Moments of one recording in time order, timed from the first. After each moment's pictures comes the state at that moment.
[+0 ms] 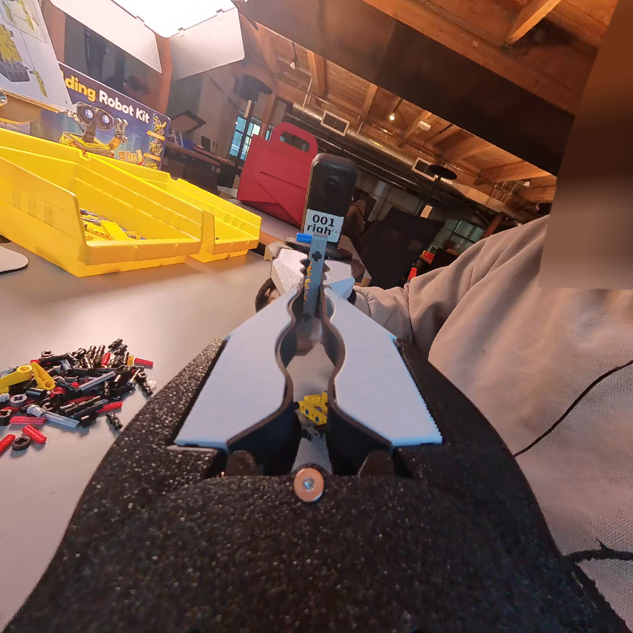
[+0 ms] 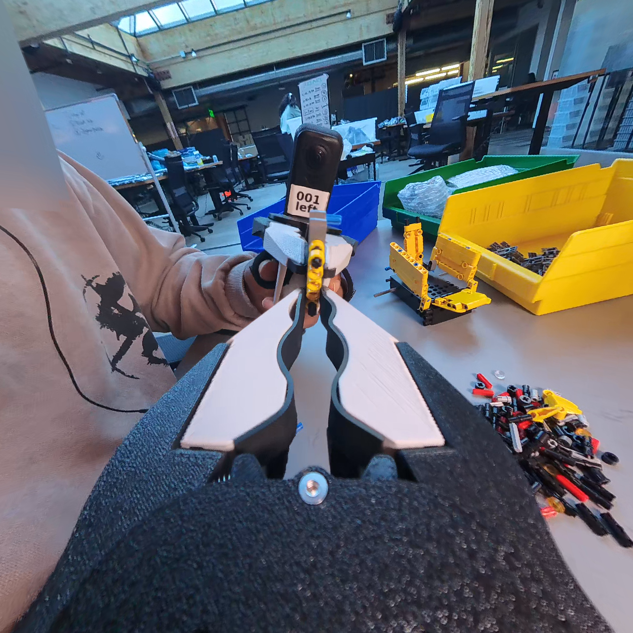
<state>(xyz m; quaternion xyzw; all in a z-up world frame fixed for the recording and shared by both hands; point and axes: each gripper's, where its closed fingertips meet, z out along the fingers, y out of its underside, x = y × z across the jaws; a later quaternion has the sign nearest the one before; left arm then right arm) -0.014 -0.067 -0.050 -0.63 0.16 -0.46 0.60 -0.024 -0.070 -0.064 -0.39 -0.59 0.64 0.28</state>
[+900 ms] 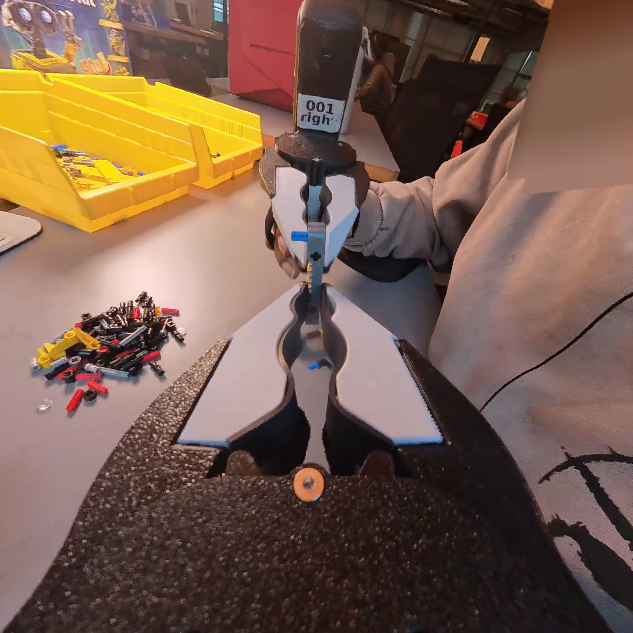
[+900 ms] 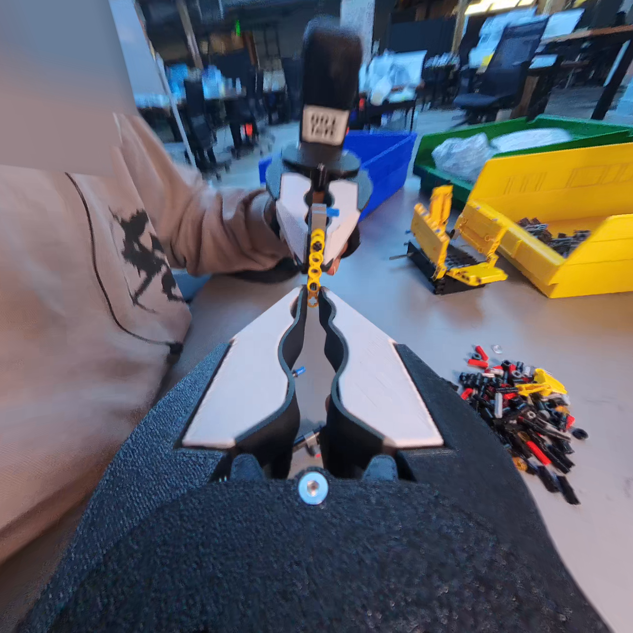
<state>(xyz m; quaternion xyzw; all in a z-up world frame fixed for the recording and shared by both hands) -0.008 -0.082 -0.084 -0.71 0.28 -0.36 0.53 0.000 -0.069 -0.082 -0.36 -0.67 0.60 0.25</state>
